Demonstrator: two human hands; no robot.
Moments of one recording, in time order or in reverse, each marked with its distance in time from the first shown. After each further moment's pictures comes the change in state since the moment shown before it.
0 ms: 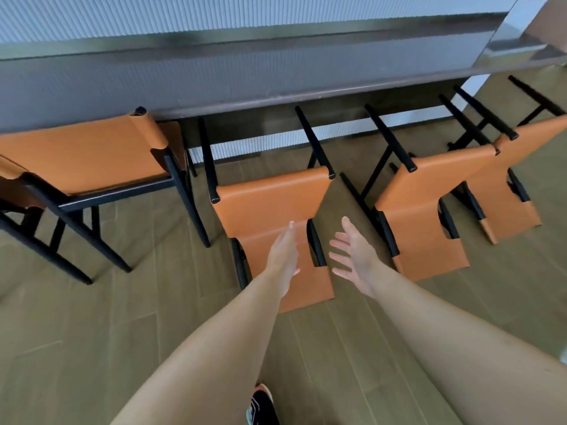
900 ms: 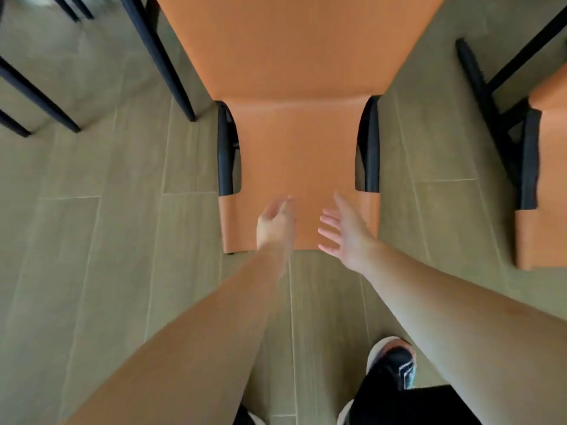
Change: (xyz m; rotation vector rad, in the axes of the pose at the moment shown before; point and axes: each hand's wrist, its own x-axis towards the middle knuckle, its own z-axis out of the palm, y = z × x) left_hand 0.352 -0.346 0.033 -0.187 0.416 -0.087; right_hand 0.419 0.336 -0.025 -0.056 -0.165 0.357
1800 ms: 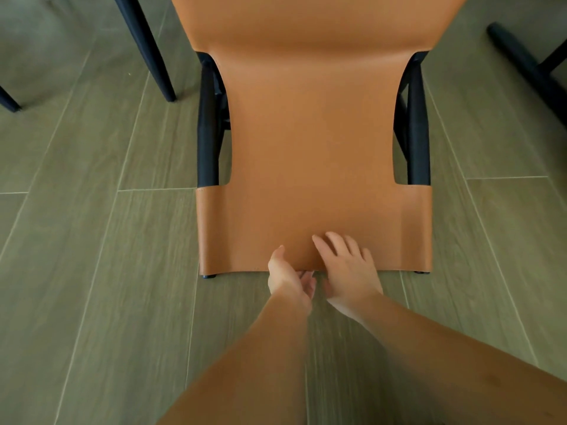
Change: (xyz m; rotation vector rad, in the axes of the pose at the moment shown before) left_hand 0.190 -0.186 0.011 -0.620 0.052 -0.470; right_hand 0.211 0.149 -0.011 -1.652 0.272 -0.948
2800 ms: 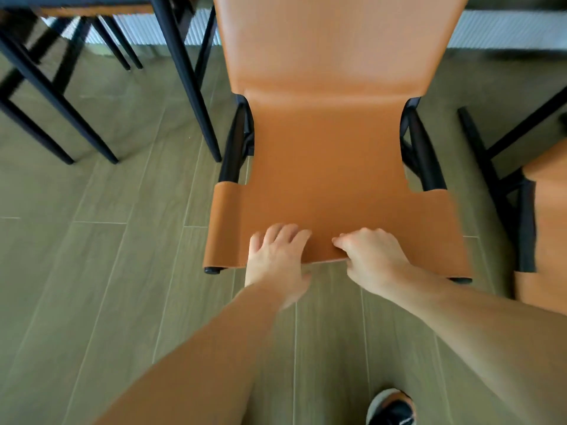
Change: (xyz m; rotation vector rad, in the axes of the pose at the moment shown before) left_hand -0.289 0.105 0.043 1.977 0.059 1.364; right_hand -0.030 -0.027 -0.346 -0.130 -0.178 -0.172
